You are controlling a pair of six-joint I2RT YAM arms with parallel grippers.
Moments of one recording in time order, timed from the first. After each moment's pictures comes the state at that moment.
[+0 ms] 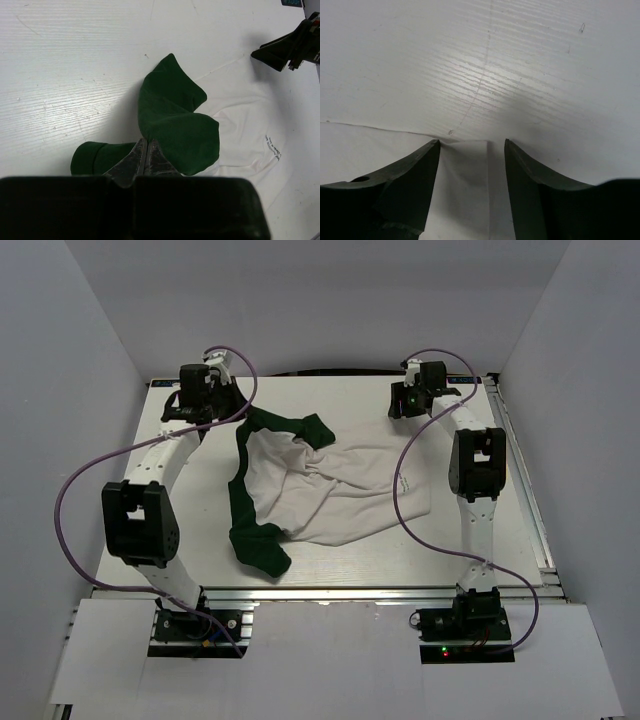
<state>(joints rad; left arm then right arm) -0.09 1.71 1.42 -0.23 0.37 -0.28 0.12 2.45 2.05 -0.36 -0.30 -0.08</state>
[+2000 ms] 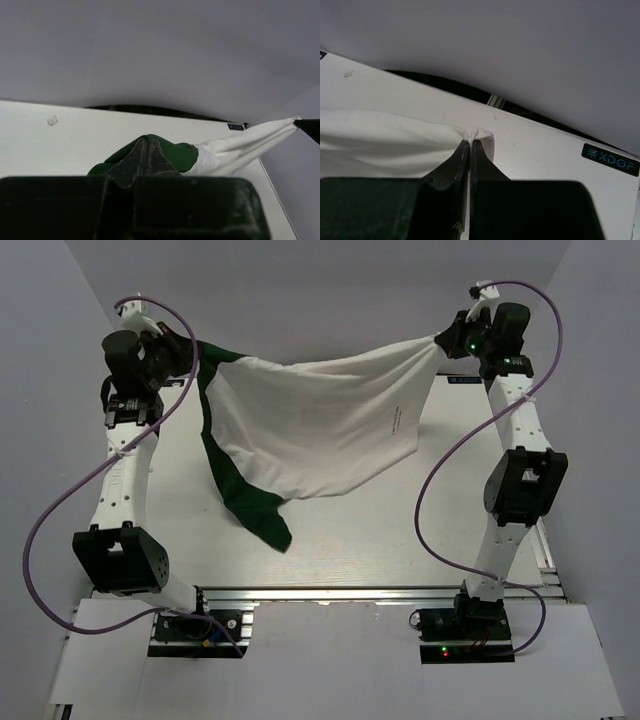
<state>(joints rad) 0.08 1.52 1.58 -0.11 0.36 -0.45 -0.04 2.05 2.03 -0.22 -0.55 0.01</state>
